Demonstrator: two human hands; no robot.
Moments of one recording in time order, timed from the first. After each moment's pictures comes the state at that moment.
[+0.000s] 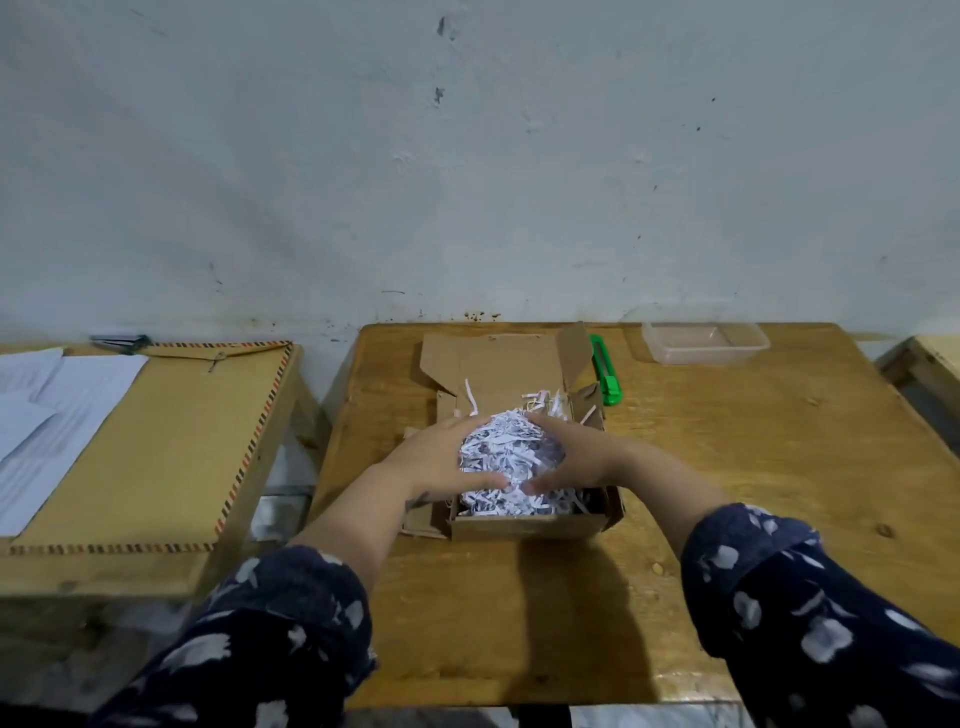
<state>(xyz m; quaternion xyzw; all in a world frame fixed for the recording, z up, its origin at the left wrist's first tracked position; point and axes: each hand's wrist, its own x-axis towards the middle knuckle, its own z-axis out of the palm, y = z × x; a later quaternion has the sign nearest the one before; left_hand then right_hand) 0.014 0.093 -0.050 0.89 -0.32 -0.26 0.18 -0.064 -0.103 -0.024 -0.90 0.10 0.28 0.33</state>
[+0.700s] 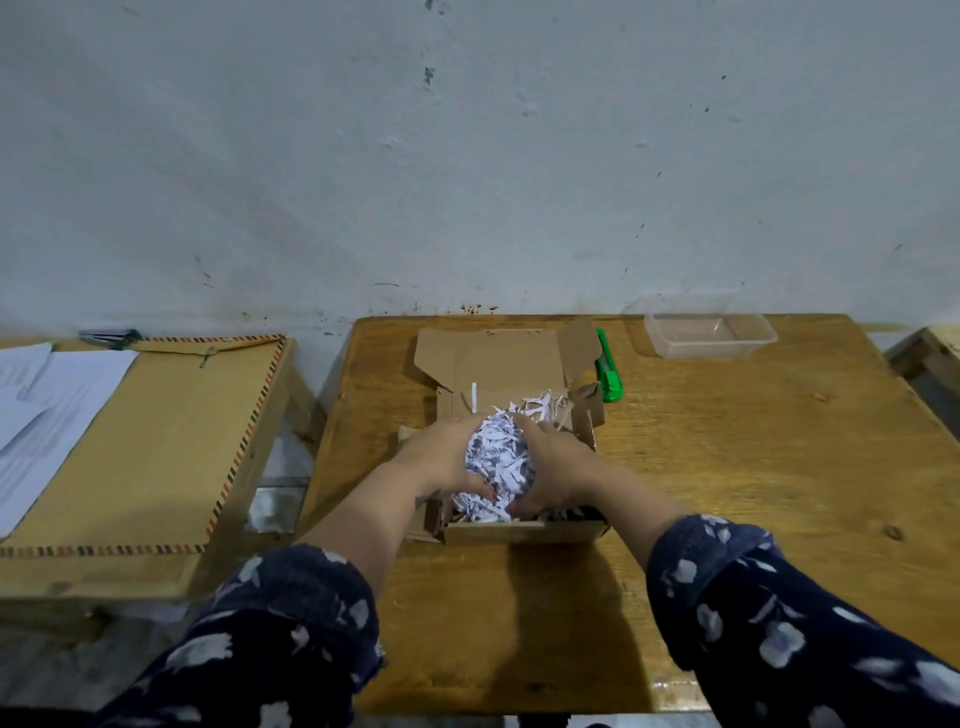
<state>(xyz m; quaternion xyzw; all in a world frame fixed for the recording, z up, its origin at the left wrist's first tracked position) 0.022 0.069 -0.062 0.91 -0.29 -0.26 0.16 -0.055 -0.084 -0.049 -0.95 0.07 0.22 0.22</state>
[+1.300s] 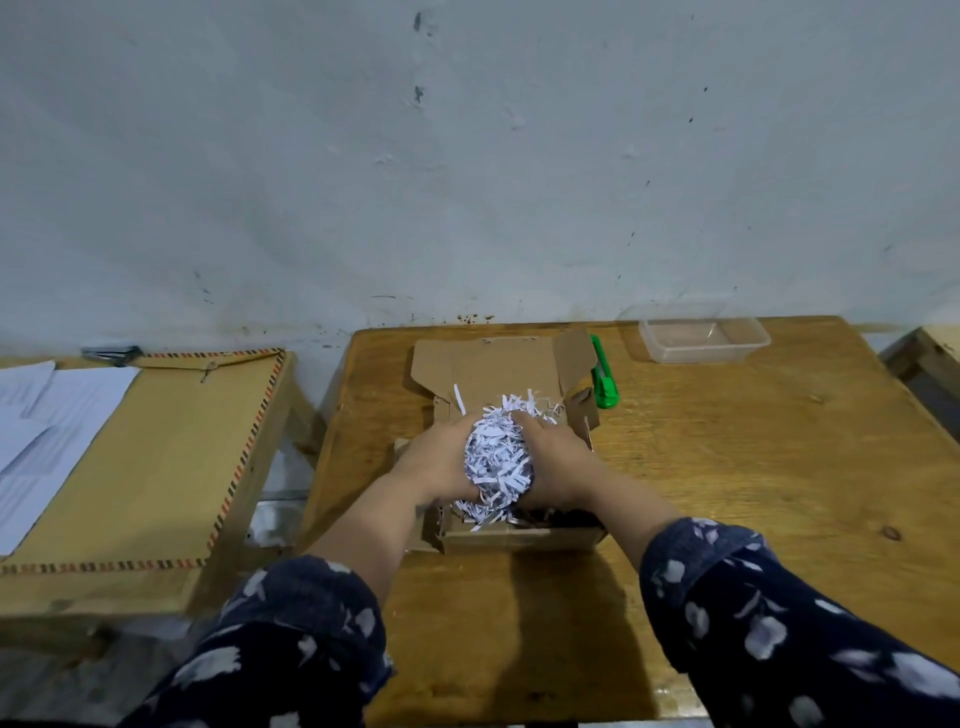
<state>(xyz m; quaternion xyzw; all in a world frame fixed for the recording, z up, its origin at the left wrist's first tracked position) 0.018 0.069 -0.060 0.91 -0.29 -0.19 0.21 -0.054 -0.086 -0.051 -0.97 0.04 0.11 0.21</state>
